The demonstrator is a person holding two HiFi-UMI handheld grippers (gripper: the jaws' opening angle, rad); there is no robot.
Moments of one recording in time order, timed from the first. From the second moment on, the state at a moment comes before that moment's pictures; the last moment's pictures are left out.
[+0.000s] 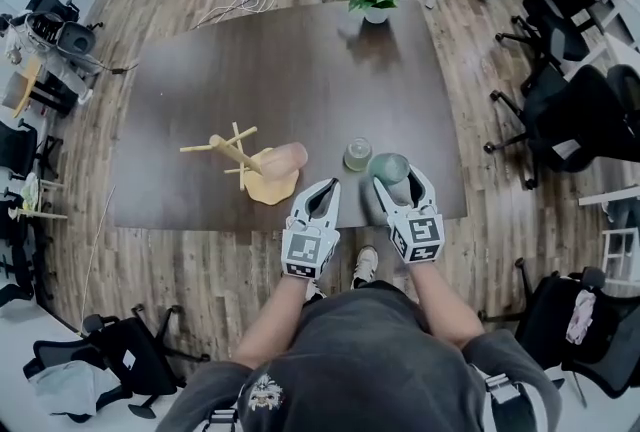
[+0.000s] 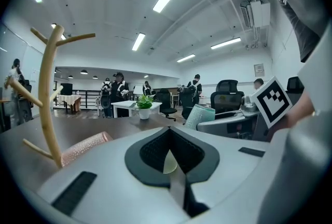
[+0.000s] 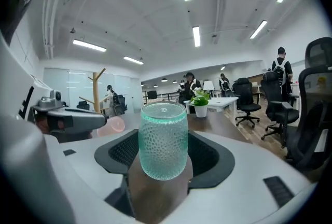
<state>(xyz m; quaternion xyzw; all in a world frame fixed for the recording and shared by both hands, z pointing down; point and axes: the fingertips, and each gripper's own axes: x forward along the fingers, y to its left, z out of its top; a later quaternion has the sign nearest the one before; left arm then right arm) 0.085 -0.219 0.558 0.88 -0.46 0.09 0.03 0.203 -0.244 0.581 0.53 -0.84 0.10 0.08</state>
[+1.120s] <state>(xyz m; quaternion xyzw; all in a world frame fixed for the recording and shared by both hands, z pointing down) -0.039 -0.181 0.512 0.84 -0.54 0.06 0.00 0.035 -0.254 0.394 0.36 -0.91 0.12 -0.16</state>
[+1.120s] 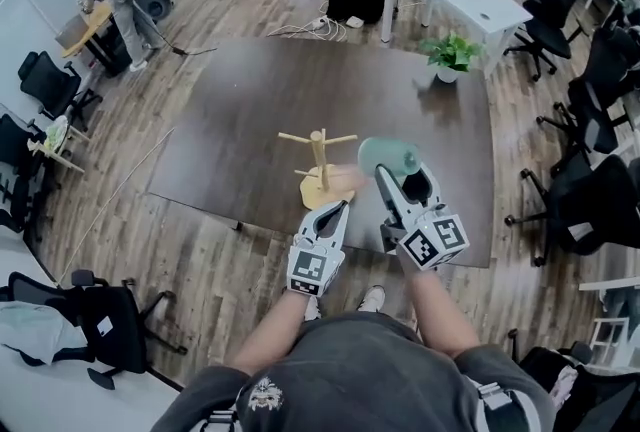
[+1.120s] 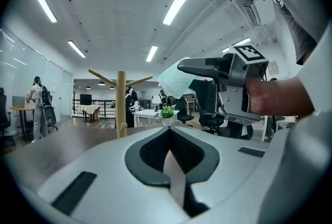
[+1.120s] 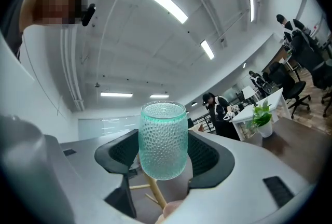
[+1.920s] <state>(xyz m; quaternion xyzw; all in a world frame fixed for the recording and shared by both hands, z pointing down) -0.121 -0.169 0.501 0.79 -0.61 0.04 0.01 -0.030 -0.278 0.410 0.30 -0.91 0.22 -0.18</state>
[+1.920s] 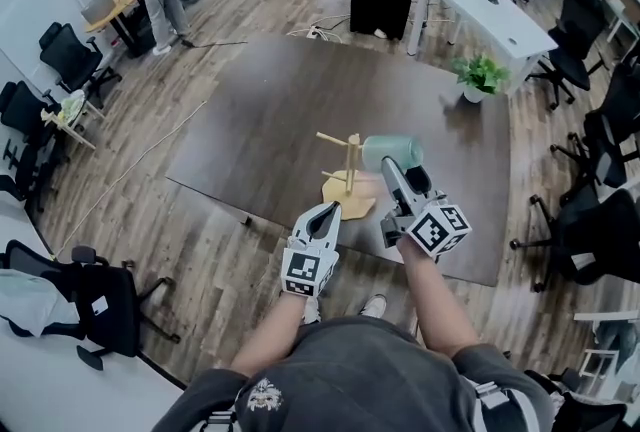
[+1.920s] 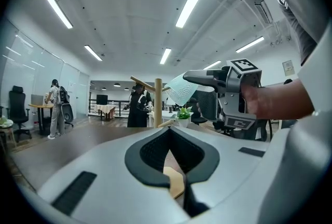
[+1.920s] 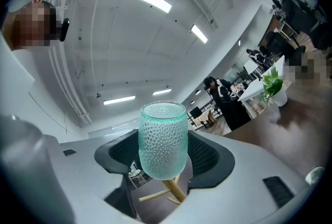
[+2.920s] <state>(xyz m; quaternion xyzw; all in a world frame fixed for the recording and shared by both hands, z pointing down) -0.122 -0.168 0.515 0.79 -0.61 0.04 0.02 -0.037 -0.282 0.436 0.23 -0.89 0.31 -0.22</state>
